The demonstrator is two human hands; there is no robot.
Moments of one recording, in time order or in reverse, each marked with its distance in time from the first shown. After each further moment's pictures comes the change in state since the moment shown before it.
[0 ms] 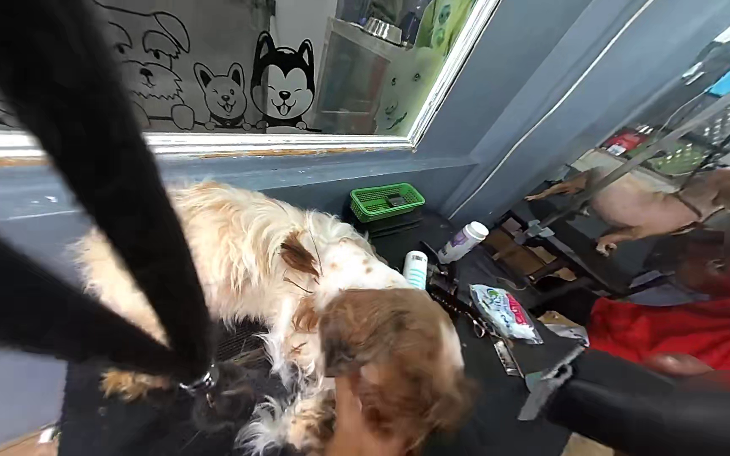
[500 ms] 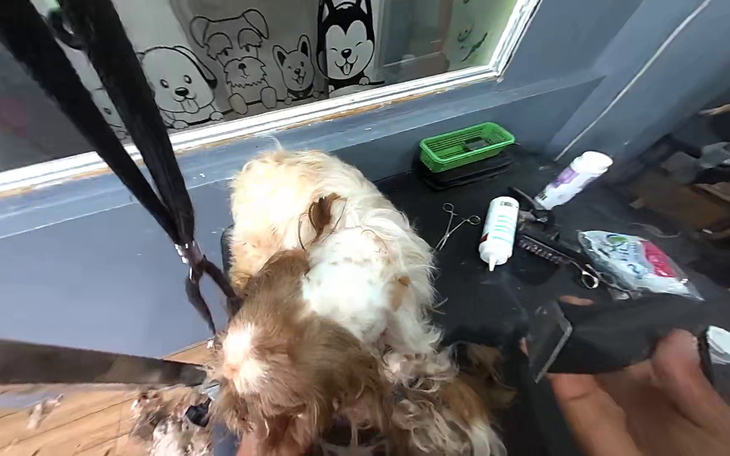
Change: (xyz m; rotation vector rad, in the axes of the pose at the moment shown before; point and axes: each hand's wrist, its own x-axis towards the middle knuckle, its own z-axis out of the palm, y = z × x) left_hand -0.196 0.109 -0.091 0.342 -0.051 0.469; right_hand -0.062 0.038 0.030 0.739 -0.028 0.684
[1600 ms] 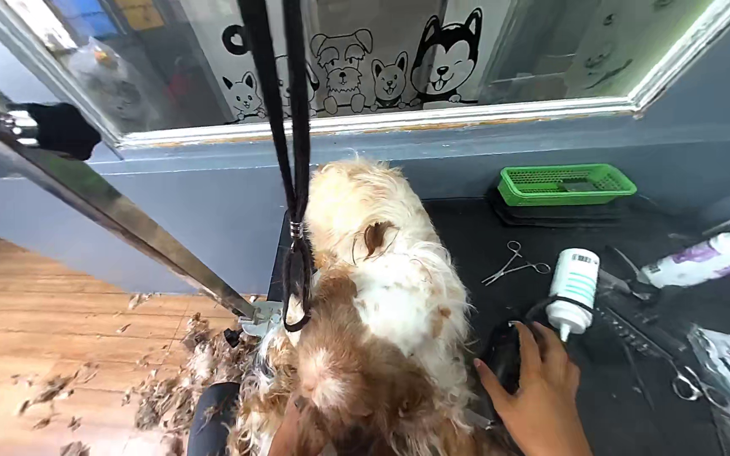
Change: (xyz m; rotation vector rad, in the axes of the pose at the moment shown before) left_hand -0.016 -0.090 -0.001 0.087 0.392 0.255; right_hand 0.063 0.061 -0.077 -1.694 -0.216 -0.162
